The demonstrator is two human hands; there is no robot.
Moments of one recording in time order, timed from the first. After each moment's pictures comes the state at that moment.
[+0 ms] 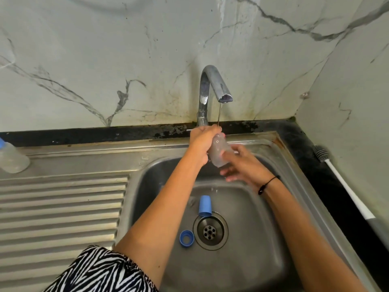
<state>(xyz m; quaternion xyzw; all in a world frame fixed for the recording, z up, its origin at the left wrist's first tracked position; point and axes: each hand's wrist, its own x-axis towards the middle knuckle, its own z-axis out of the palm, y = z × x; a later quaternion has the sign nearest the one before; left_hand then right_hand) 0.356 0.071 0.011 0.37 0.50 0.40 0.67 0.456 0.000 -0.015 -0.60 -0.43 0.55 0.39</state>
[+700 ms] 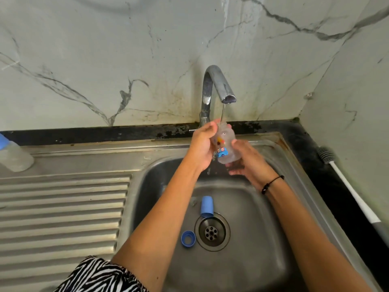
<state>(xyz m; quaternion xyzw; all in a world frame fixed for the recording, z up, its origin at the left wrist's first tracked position) 0.347 0.079 -0.010 0.36 0.33 0.44 0.76 0.459 0.005 -0.014 -0.59 -0.39 0.54 0.46</state>
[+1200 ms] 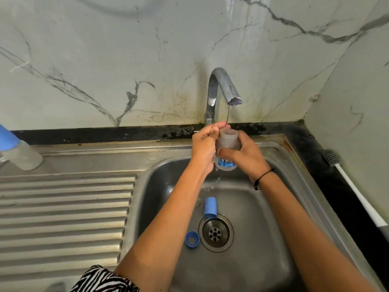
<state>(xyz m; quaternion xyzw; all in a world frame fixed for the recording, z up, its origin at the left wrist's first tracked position) 0.345 0.068 -0.005 0.39 0.41 0.50 0.65 0.439 0.021 0.001 -0.66 -0.54 0.32 0.42</state>
